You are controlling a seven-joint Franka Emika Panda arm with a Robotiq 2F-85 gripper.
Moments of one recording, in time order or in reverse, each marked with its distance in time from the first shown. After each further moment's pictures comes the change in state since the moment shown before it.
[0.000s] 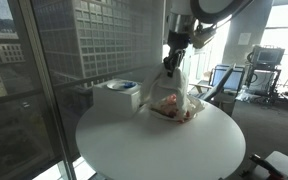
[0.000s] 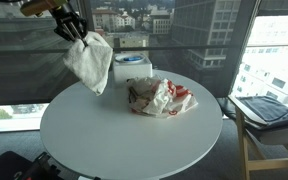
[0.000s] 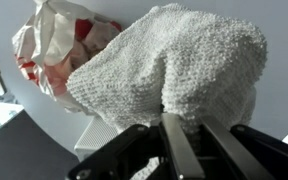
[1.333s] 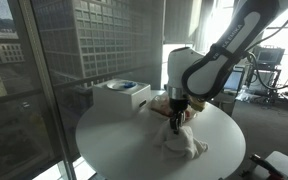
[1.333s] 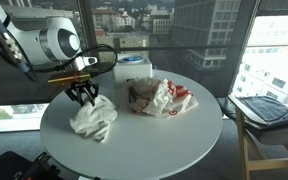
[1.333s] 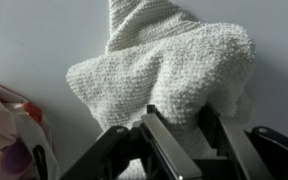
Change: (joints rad) arm -0.031 0.416 -0.020 -0.140 0.002 0.270 -0.103
